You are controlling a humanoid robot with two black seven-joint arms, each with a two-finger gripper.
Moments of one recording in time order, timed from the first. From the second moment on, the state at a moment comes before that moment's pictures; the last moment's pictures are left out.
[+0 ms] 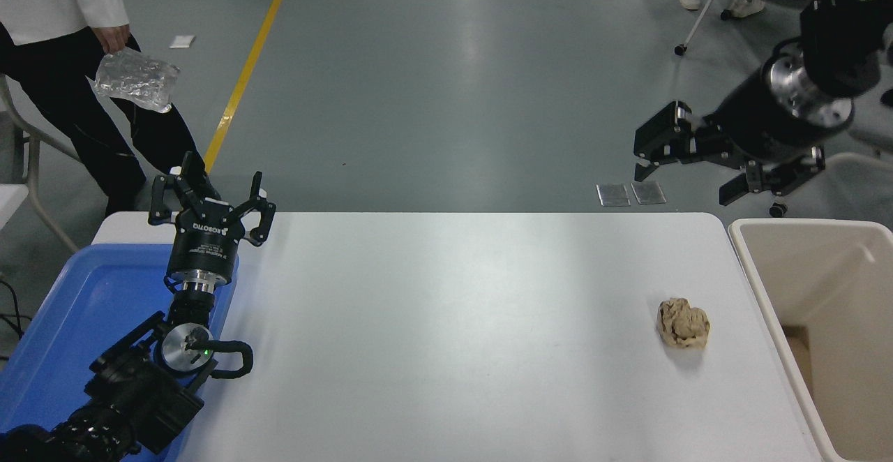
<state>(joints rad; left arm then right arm) -0.58 0.13 -0.98 -0.42 -0.04 -0.74 -0.56 2.48 -0.41 -1.26 1.49 0.18 0.73 -0.25</state>
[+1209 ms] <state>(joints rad) -0.58 0.13 -0.98 -0.42 -0.04 -0.74 -0.56 1.47 -0.35 -1.12 1.05 0.14 0.20 -0.26</state>
